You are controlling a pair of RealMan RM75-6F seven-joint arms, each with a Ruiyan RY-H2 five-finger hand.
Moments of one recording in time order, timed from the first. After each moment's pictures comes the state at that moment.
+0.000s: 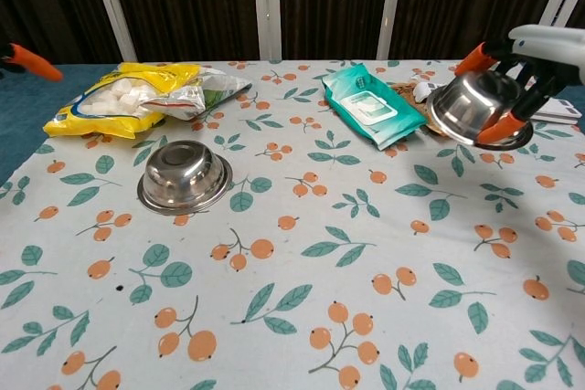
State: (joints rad) left arm -0.57 -1.00 -0.17 -1.81 1.08 0.81 0.05; right arm 0.65 -1.34 0.27 -1.59 -0.92 1.00 -0.28
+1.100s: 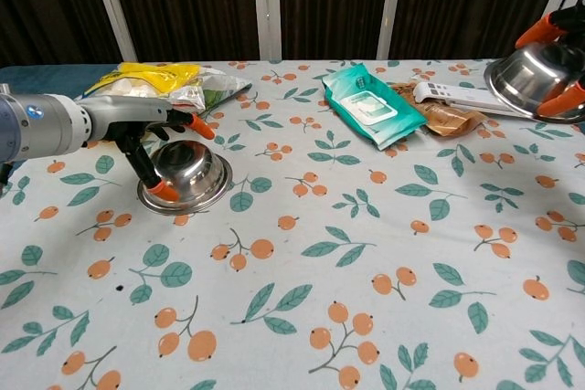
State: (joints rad) left arm -0.89 -1.48 -0.15 -1.43 0.77 0.70 0.24; right arm 0.61 -1.23 0.27 -1.56 -0.94 0.99 -0.18
